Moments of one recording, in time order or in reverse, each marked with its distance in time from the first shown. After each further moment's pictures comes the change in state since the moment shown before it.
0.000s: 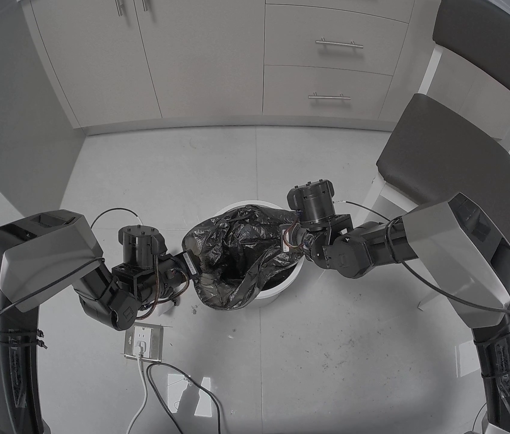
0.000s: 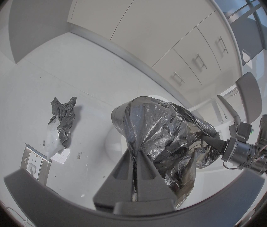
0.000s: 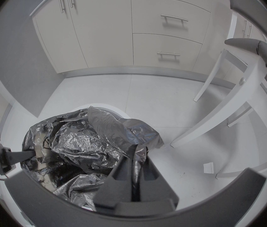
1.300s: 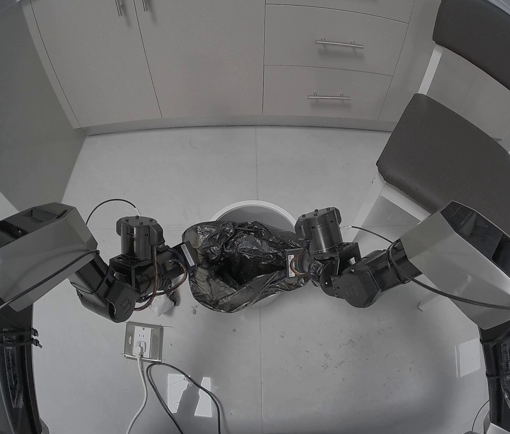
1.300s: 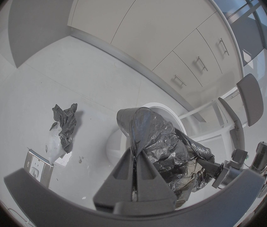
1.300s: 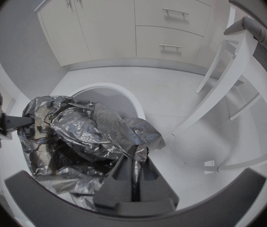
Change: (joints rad) left arm 0.006 -0.030 -0.037 0.059 0.021 0.009; right arm 0.010 -0.040 0.279 -0.210 0.020 0.006
